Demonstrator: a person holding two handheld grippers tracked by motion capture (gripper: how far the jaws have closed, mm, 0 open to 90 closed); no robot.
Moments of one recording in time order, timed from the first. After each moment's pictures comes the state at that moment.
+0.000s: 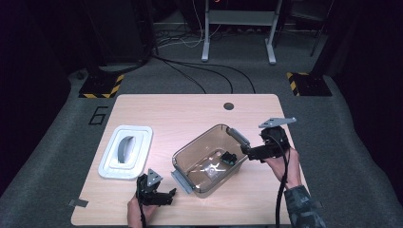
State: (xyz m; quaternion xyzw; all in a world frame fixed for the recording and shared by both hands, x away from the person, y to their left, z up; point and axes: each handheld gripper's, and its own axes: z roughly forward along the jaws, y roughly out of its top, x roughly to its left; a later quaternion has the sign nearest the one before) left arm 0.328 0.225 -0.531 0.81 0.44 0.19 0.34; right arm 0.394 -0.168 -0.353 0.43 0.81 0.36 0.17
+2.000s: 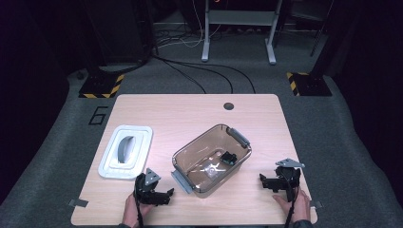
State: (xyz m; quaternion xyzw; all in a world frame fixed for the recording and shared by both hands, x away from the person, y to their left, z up) left arm 0.331 0.237 -0.526 0.81 0.45 0.18 0.33; right arm 0.370 -0.242 -0.529 0.53 0.75 0.32 0.22
